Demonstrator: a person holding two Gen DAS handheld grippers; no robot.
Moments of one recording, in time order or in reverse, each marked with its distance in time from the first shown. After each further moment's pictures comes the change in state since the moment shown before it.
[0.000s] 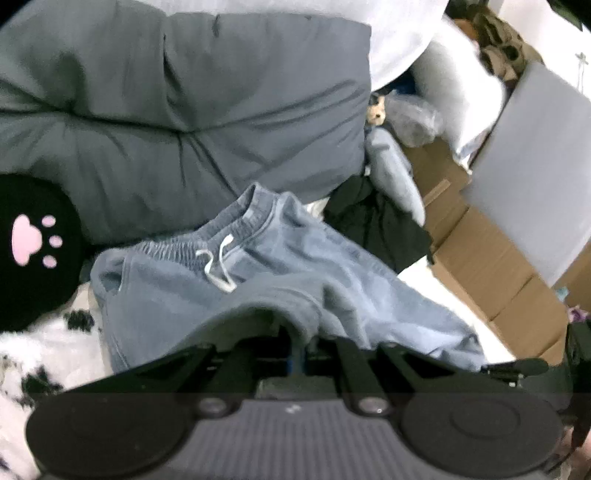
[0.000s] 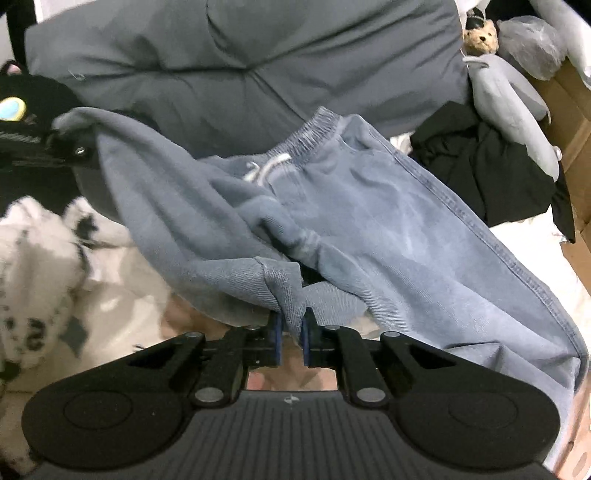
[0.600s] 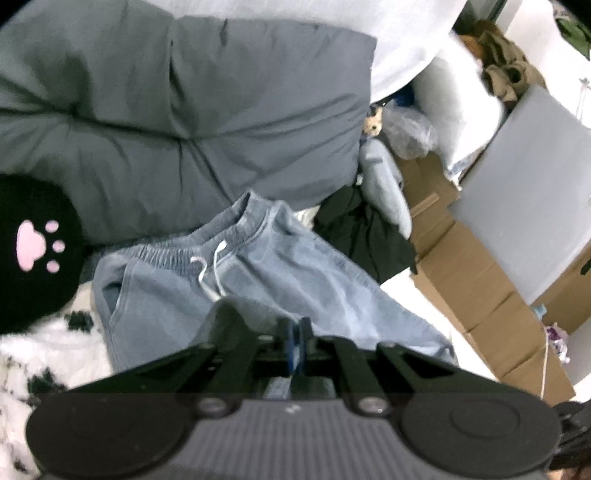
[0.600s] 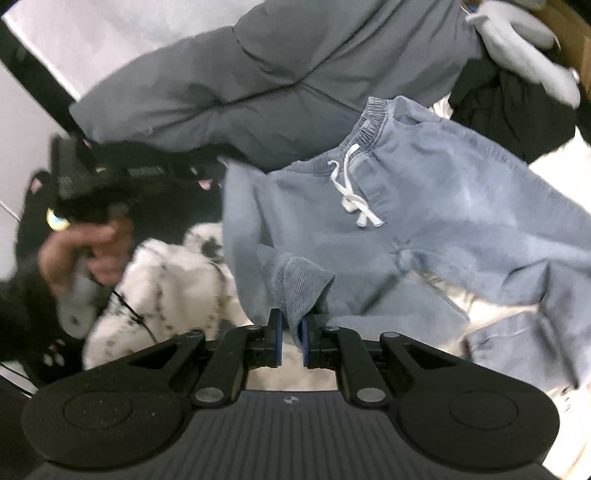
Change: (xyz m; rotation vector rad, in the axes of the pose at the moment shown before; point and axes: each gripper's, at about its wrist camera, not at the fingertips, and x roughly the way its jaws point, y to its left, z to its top) left arm -0.013 0.012 0.018 -0.059 0.047 -0.036; right arm -0.101 0.007 0.004 0.281 0.063 0.318
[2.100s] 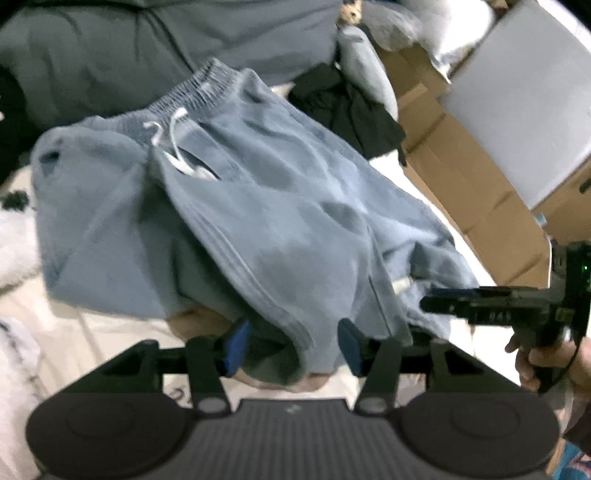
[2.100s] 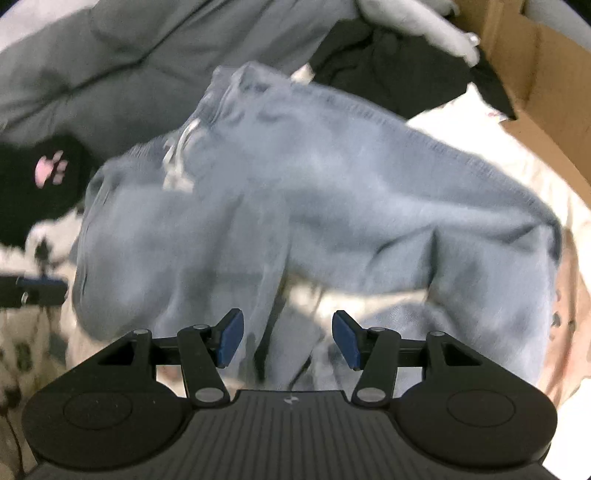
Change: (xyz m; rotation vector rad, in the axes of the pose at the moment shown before) left arm 0.070 -0.018 -0.110 0.082 0.260 -0.072; right arm 0.079 -0.123 -0.035 0.004 -0.007 -0.372
